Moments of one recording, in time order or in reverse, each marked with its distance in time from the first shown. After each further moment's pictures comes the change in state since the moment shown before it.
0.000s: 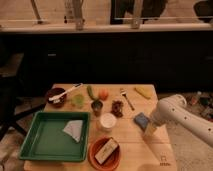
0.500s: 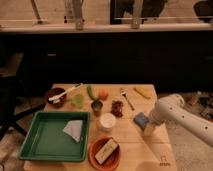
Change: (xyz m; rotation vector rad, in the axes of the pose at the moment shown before) arm -0.005 -0.001 0.007 -0.013 0.006 -0.010
